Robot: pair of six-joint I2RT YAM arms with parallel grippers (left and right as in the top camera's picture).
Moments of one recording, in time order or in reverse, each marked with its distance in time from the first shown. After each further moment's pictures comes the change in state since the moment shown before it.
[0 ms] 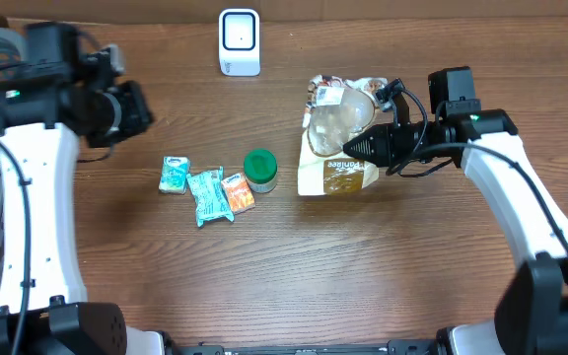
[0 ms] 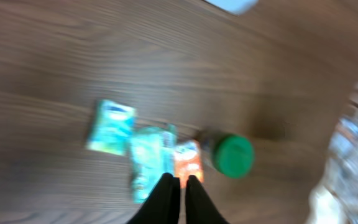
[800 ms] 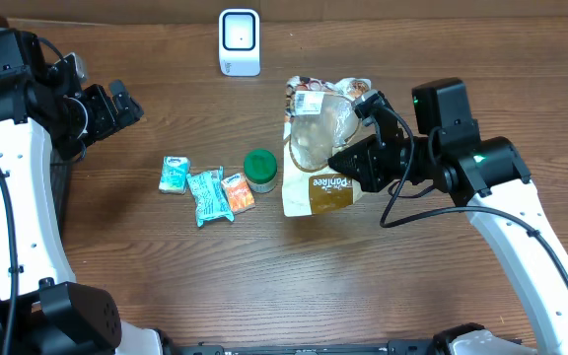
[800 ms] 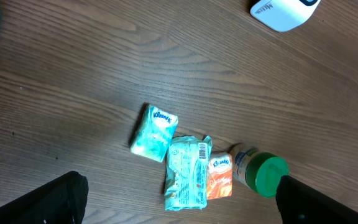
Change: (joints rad) left arm 0.111 0.043 0.000 0.000 -0.033 0.028; right arm 0.188 -0.240 0.017 -0.085 0.240 0.068
